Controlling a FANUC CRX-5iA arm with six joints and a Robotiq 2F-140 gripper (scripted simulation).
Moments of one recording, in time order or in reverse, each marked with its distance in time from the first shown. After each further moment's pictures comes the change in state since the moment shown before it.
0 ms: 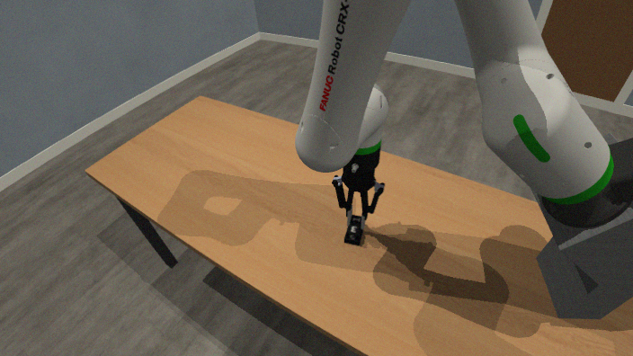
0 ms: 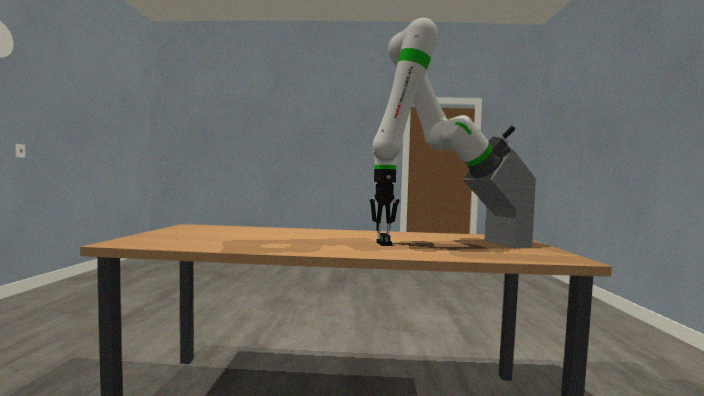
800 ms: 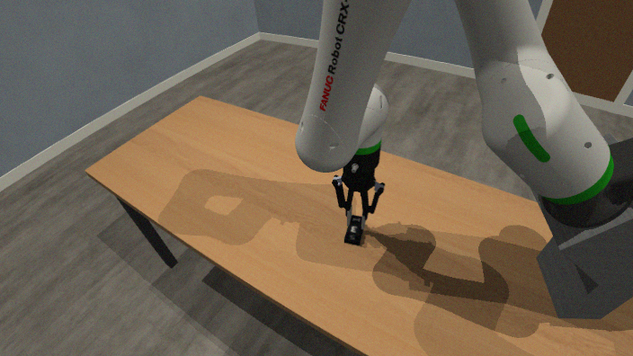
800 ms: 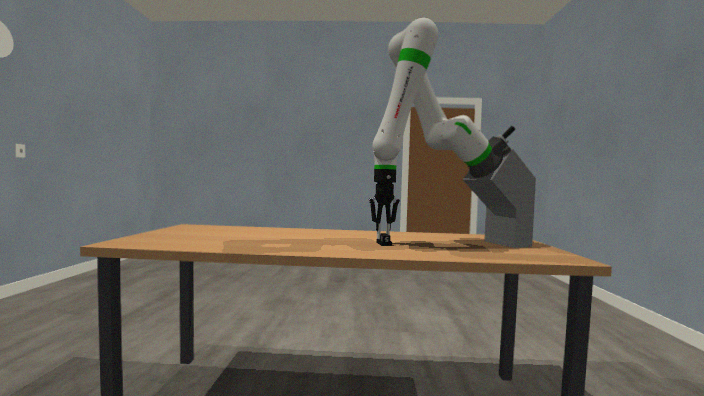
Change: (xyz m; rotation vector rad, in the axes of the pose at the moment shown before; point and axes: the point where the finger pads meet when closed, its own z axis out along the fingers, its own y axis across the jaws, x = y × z) arm 0.000 0.000 0.000 0.000 0.000 0.000
